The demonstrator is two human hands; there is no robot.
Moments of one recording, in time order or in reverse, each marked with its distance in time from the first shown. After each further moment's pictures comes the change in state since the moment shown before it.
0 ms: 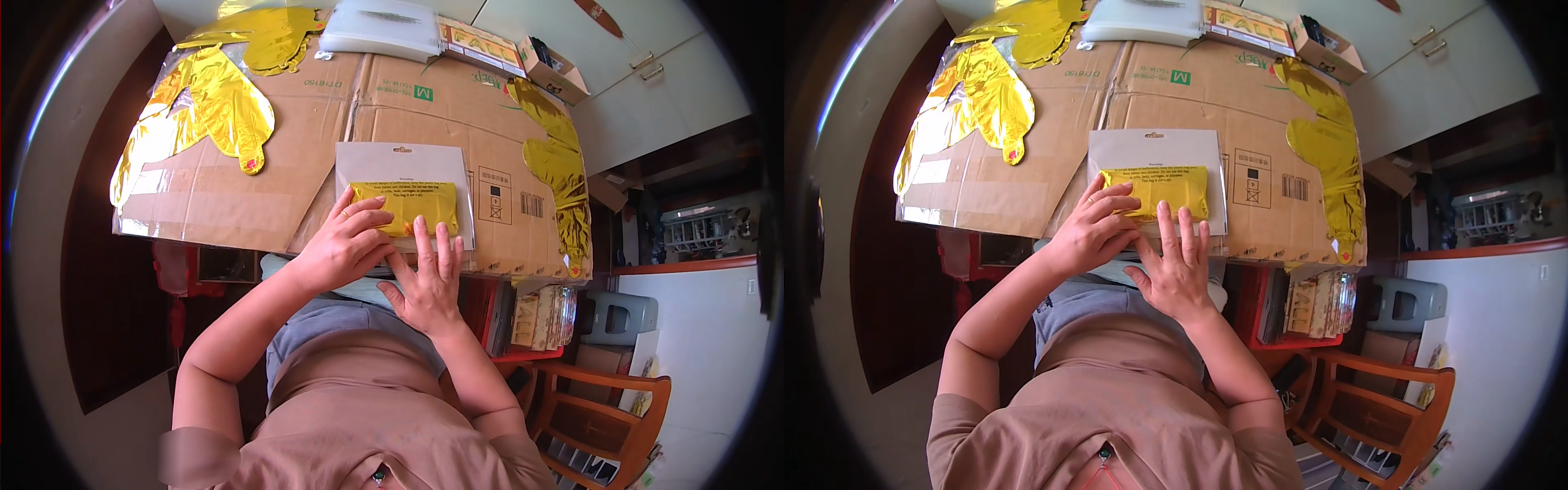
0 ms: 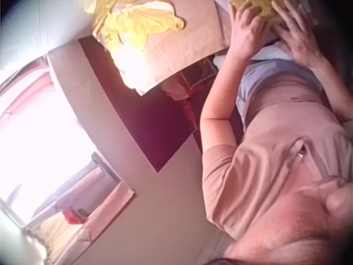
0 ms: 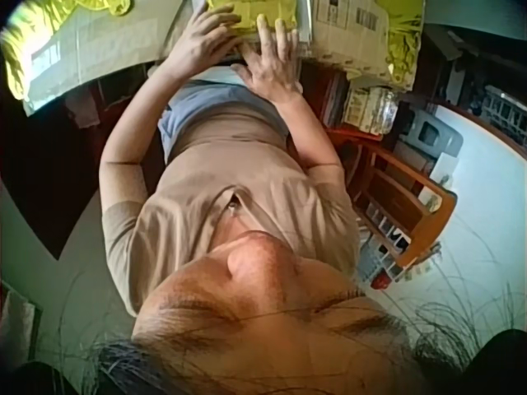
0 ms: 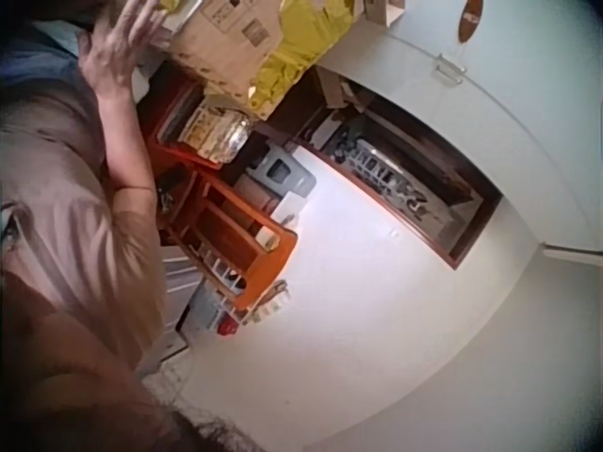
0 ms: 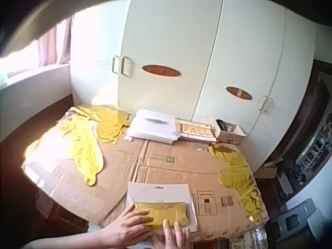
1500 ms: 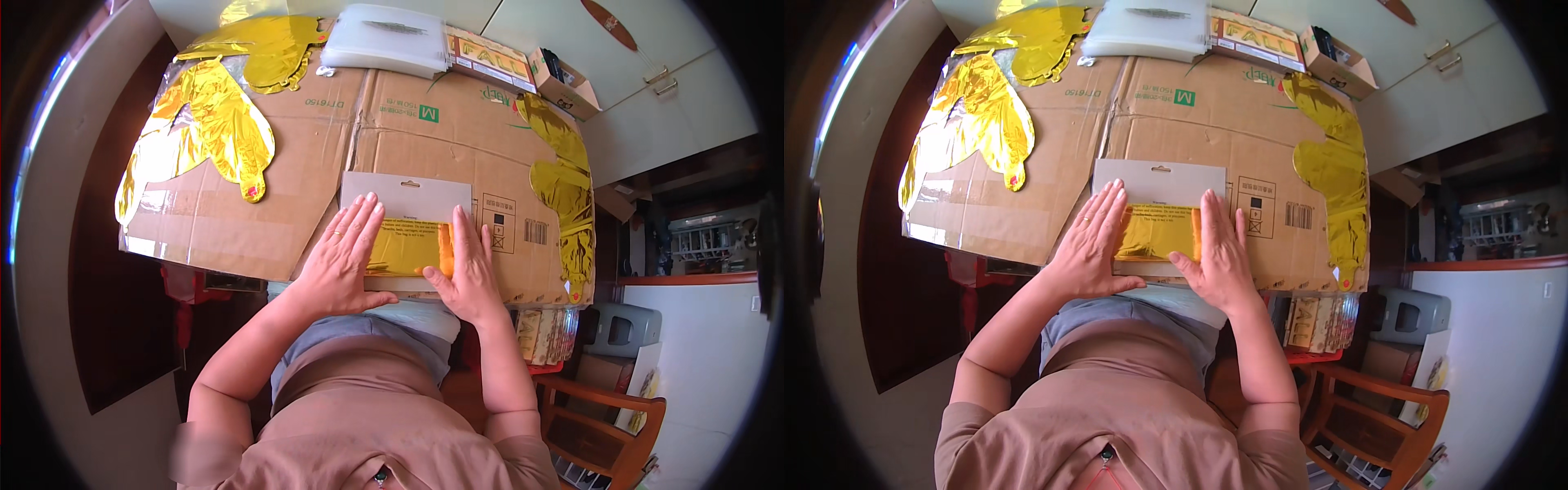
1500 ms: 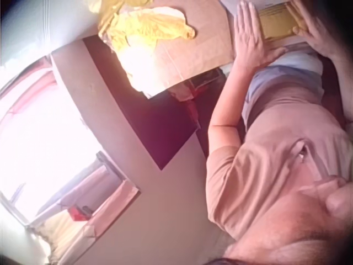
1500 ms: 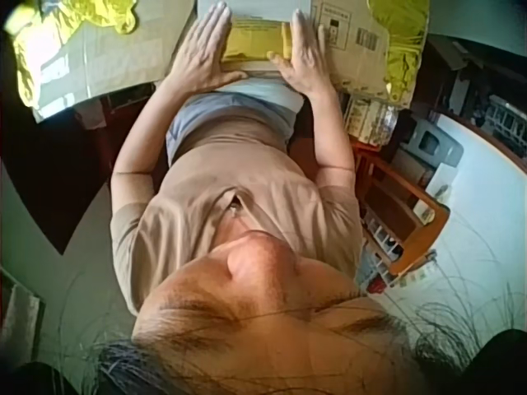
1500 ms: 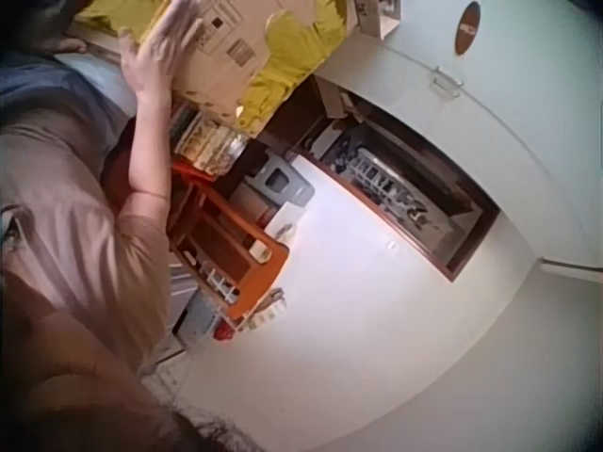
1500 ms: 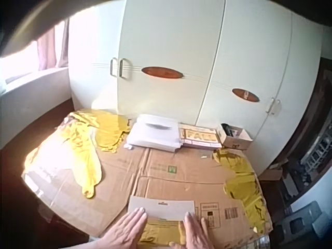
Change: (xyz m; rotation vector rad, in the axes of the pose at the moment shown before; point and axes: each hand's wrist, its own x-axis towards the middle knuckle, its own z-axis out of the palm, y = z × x) left_hand 0.018 0.006 -0.016 0.184 -0.231 -0.275; right_hand 0.046 0.088 -0.014 0.420 -0.288 0.182
